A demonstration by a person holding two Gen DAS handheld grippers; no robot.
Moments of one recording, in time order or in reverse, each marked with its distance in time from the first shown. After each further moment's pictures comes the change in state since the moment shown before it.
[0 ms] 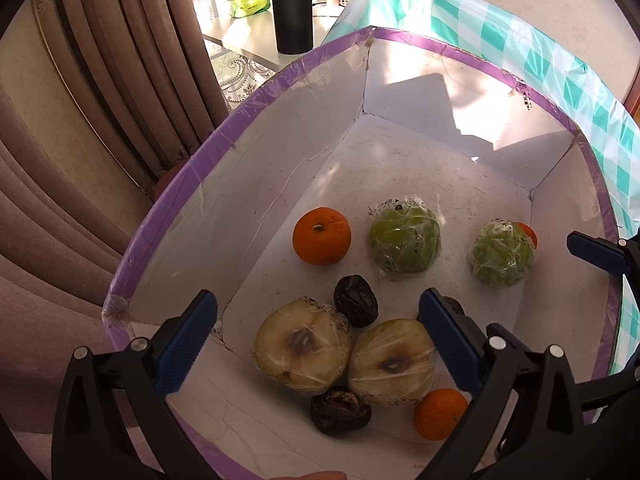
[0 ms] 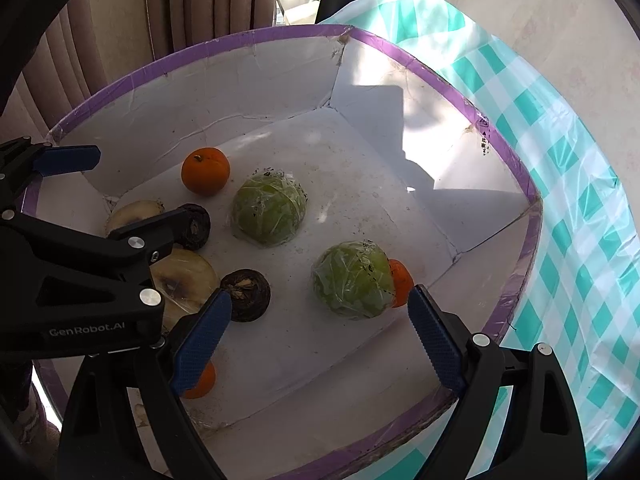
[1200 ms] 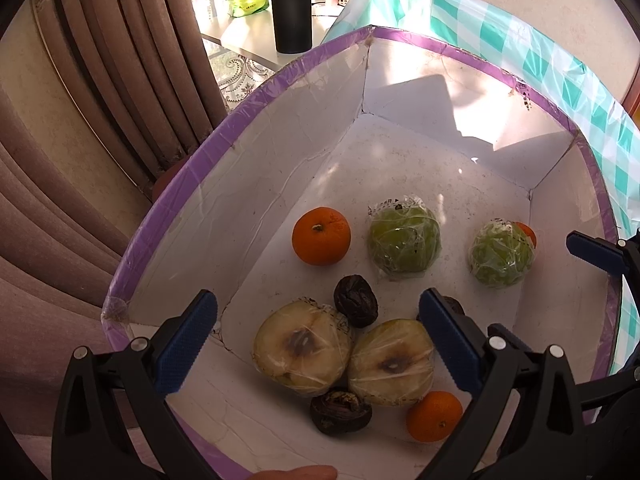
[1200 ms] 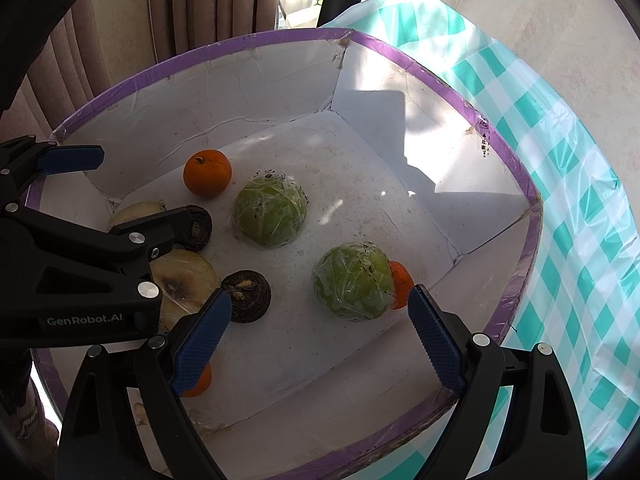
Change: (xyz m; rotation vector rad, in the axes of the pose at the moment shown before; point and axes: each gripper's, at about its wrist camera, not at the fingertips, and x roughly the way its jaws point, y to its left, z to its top) left arm 0.001 0.001 0.002 0.011 0.004 -0.005; right arm 0.000 0.000 -0.003 -0.001 -0.009 -0.003
